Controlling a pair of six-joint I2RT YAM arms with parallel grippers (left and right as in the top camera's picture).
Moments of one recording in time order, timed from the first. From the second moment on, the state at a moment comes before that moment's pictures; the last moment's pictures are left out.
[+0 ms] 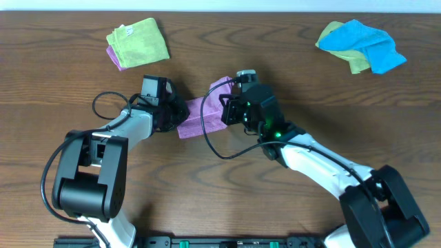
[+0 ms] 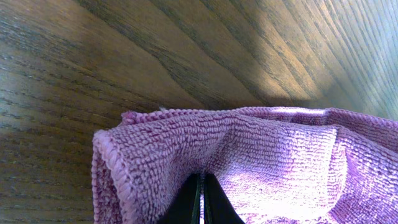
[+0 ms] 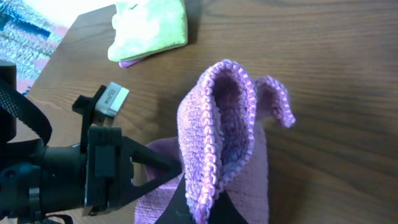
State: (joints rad) left arm -0.18 1.86 0.93 -0.13 0.39 -0.78; right arm 0.58 1.66 0.86 0.27 -0.13 0.54
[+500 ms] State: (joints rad) left arm -0.18 1.86 0.94 -0.13 0.41 -0.78; right arm 0.64 1.82 1.04 0.16 -0.14 0.51
